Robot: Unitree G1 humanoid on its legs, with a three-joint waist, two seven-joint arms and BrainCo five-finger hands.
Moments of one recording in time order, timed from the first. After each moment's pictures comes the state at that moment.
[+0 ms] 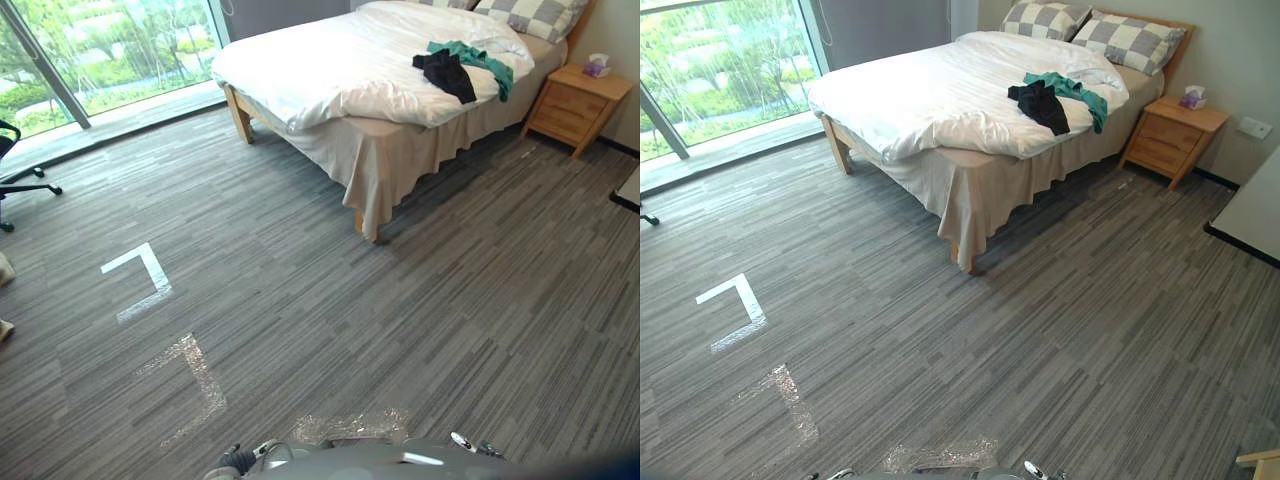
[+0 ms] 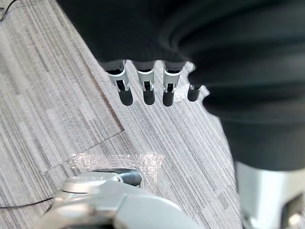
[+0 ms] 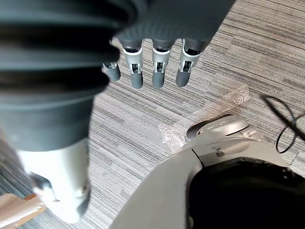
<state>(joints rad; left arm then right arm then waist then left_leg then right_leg) 0.17 0.15 -0.04 1.04 -0.21 0.08 0.12 0.20 -0.09 -0.18 1.05 0.25 -0.01 0.03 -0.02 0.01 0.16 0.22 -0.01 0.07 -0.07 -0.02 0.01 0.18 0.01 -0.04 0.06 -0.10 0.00</state>
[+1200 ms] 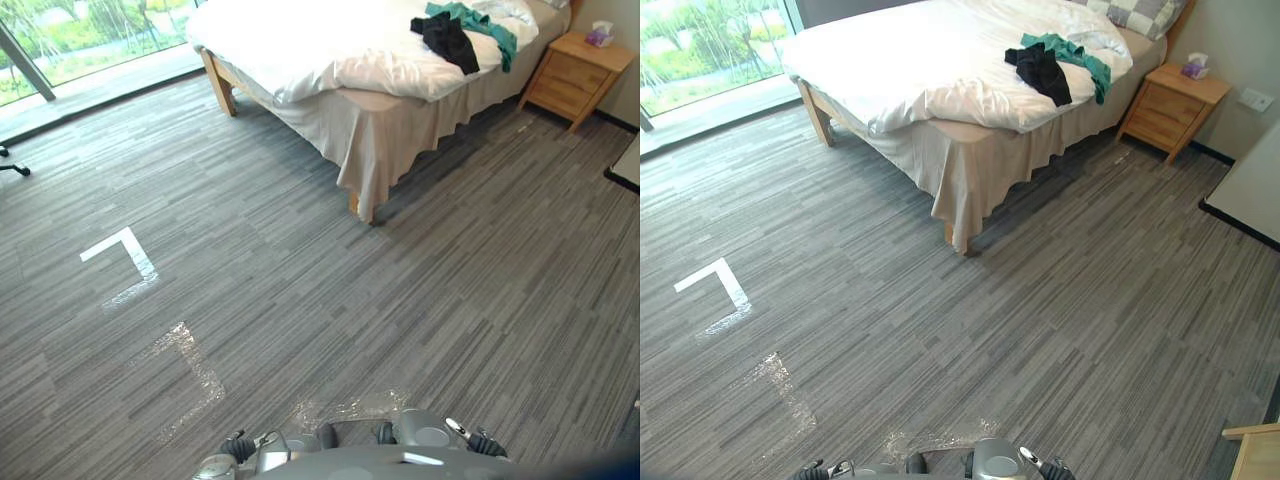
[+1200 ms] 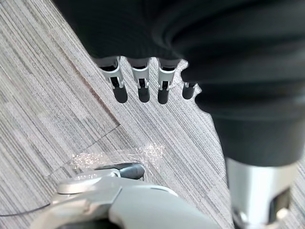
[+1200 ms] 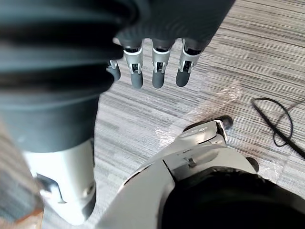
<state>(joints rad) 0.13 0.20 -0.09 1.04 -0.21 0.08 0.04 0.15 -0.06 -0.25 1.04 0.29 0.02 0.00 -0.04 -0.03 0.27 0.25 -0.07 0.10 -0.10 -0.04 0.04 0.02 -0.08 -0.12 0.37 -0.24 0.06</state>
